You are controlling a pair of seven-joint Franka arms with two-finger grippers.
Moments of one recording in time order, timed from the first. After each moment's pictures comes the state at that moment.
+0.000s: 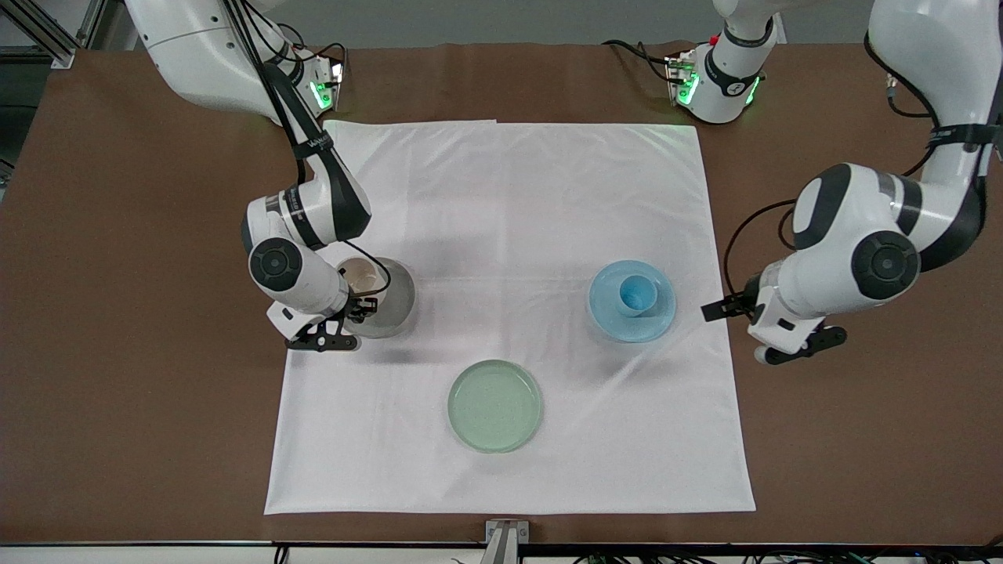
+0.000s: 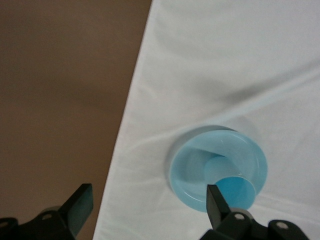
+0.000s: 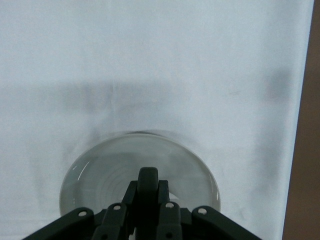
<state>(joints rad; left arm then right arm) 0.23 0.42 -0.50 -1.60 0.18 1.83 -0.58 0.40 0.51 -0.04 -1.83 0.06 2.25 0.35</state>
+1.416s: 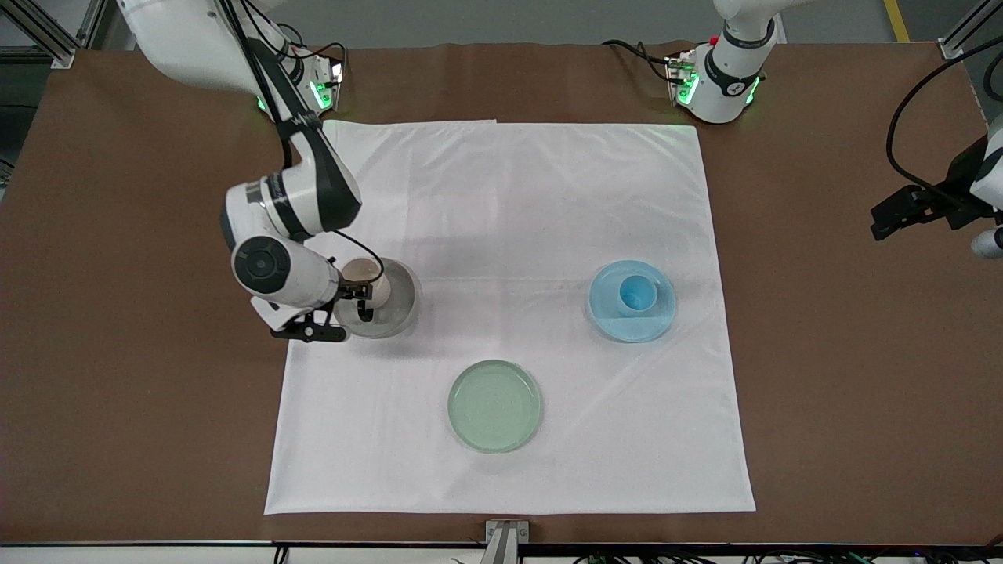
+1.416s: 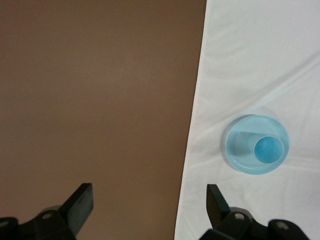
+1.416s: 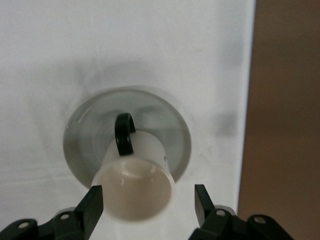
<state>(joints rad) 0.24 0.08 -0.33 -1.44 0.11 1.52 -0.17 0.39 0.36 -0.06 -1.75 0.06 1.86 0.40</state>
